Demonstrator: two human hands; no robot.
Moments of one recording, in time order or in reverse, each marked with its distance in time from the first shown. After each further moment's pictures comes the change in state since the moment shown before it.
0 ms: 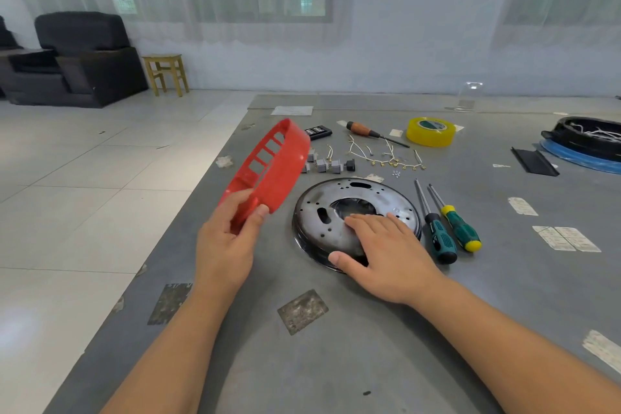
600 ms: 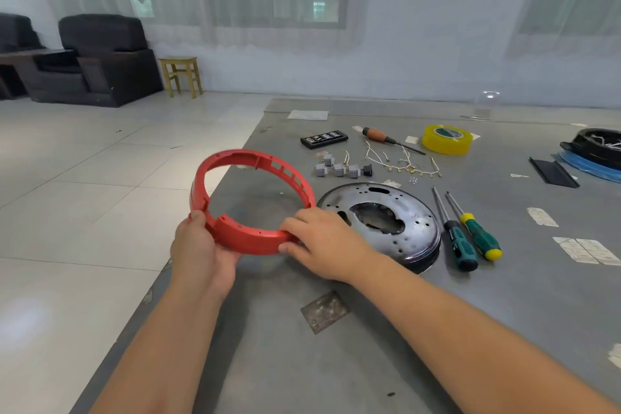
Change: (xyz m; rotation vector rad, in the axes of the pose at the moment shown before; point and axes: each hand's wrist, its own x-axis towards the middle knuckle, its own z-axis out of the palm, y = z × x) left_hand 0.026 0.001 -0.040 -0.824 0.449 -0.820; right_hand 0.072 -0.090 0.012 0.055 0.014 -0.376
